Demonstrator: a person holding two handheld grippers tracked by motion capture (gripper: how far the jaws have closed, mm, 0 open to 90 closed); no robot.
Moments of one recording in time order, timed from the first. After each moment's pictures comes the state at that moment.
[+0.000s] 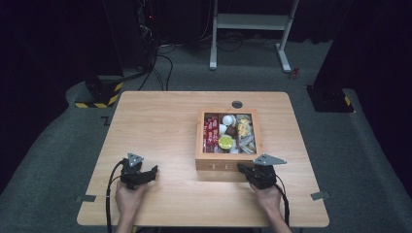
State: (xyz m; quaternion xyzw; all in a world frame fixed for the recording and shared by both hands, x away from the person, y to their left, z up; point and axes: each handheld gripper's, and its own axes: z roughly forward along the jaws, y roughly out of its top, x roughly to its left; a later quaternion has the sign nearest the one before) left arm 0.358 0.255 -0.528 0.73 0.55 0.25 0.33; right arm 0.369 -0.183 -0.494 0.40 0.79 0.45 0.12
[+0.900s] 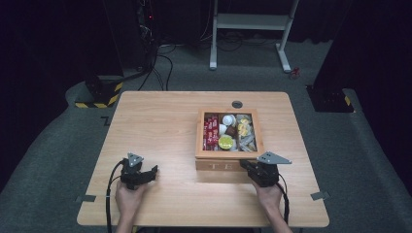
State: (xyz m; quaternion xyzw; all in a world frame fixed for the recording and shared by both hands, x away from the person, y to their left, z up) left arm 0.358 0.255 -0.528 0.73 0.55 0.25 0.33; right arm 0.366 -0.185 -0.478 0.41 0.77 0.47 0.16
